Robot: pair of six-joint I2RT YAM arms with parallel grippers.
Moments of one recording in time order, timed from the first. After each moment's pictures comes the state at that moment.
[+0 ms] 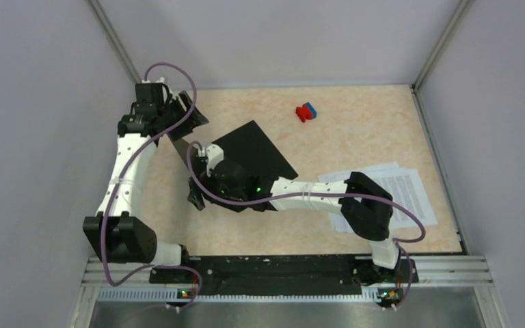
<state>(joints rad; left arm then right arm) 0.00 1.39 1.49 -0.77 0.26 -0.53 1.21 1.97 1.48 0.10 0.09 0.45</state>
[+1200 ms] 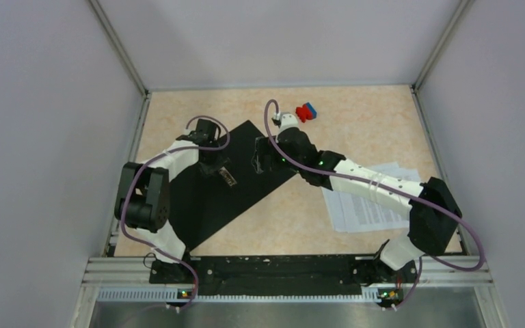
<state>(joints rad) -0.21 1.70 1.08 -0.53 -0.03 -0.78 0.89 1.53 1.17 -0.17 0.19 0.50</state>
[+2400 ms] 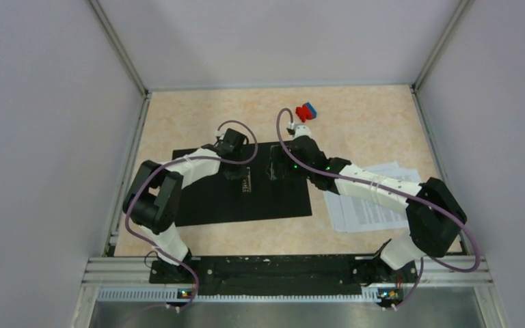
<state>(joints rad) -0.45 1.74 1.04 -0.38 -0.09 -0.73 0.82 1.51 1.00 -0.14 0.16 0.56</state>
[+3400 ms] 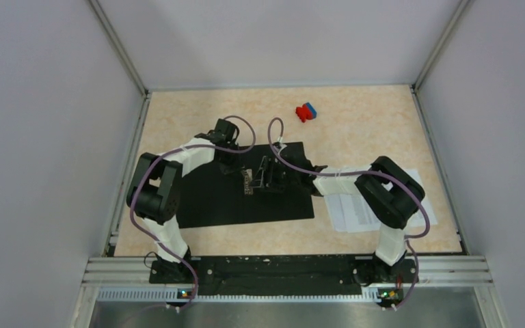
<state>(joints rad) -0.35 1.80 1.15 -0.49 0.15 -0.55 0.79 1.81 0.92 0.31 -0.32 0.93</state>
